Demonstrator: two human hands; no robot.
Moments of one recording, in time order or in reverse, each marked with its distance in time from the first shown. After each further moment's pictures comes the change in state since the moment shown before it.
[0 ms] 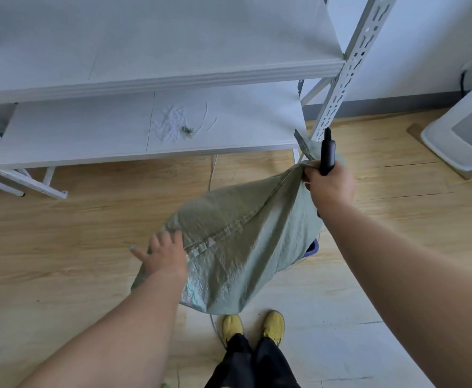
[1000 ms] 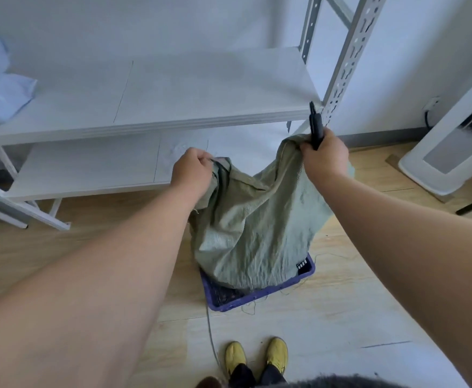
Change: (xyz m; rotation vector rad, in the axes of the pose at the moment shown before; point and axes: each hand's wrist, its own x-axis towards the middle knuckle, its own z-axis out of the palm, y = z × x) left_hand -0.017 0.003 -0.202 -1.080 0.496 0.325; right_hand -0.032 -0.112 -0.037 -0.218 0.089 -0.385
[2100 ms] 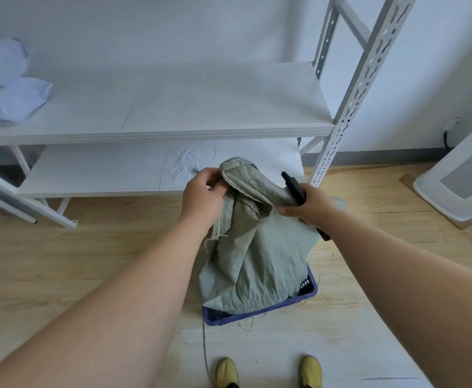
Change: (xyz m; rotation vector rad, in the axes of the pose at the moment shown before) left_hand -0.013 0.004 0.028 -0.356 0.030 0.013; right_hand 0.021 0.057 0.029 -0.070 -0.597 0.016
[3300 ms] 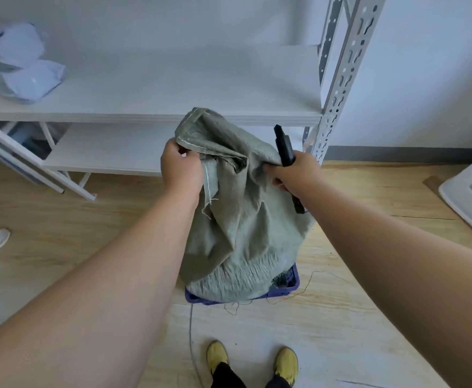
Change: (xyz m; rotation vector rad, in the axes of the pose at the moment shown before) left_hand -0.017 0.067 0.092 -0.119 0.487 -0.178; right_hand 0.009 0.025 -0.081 0.288 0.027 -0.068
